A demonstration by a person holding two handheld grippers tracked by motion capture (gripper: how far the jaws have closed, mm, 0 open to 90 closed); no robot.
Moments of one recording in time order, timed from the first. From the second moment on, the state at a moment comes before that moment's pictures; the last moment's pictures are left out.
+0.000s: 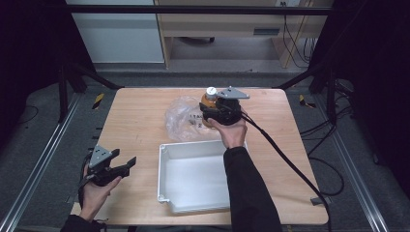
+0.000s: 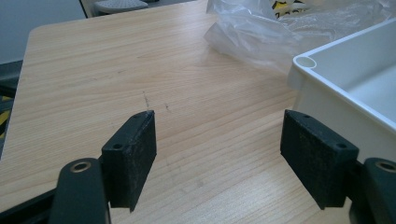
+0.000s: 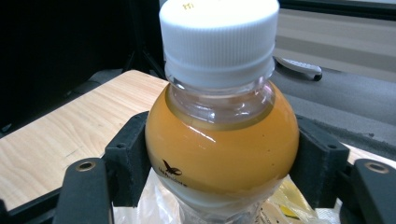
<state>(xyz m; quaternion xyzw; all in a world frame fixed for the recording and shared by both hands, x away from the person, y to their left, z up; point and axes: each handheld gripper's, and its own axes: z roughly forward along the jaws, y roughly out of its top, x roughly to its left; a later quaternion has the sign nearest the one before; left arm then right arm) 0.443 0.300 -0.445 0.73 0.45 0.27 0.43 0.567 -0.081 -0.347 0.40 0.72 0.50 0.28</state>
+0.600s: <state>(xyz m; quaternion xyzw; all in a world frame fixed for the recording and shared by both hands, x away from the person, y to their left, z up) 0.442 0.300 -0.445 0.73 0.45 0.27 0.43 0.522 -0.088 -0.323 0.35 0.74 0.51 0.26</state>
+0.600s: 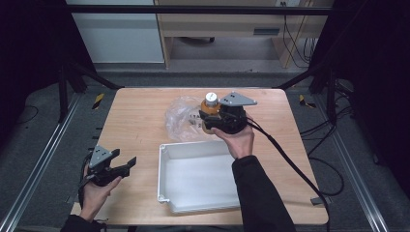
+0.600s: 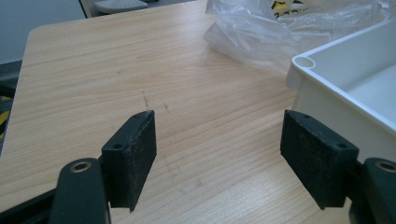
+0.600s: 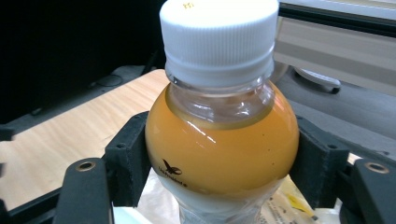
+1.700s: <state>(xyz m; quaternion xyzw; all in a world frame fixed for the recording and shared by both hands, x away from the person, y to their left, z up) 0.441 0.299 -0.445 0.73 0.45 0.27 0.43 0.461 -0.096 -0.374 0.31 0.77 0.51 0.21</state>
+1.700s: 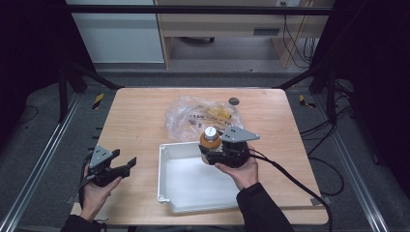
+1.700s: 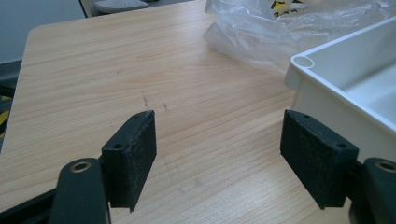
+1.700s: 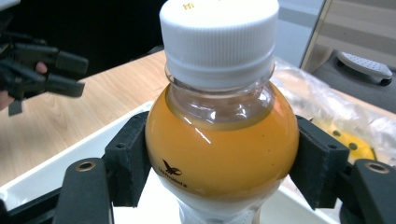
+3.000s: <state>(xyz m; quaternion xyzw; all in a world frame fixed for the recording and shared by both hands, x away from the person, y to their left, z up) 0.440 0.298 -0.445 0.74 0.45 0.27 0.43 0.460 -0.088 -0.442 0.35 0.78 0.50 0.17</state>
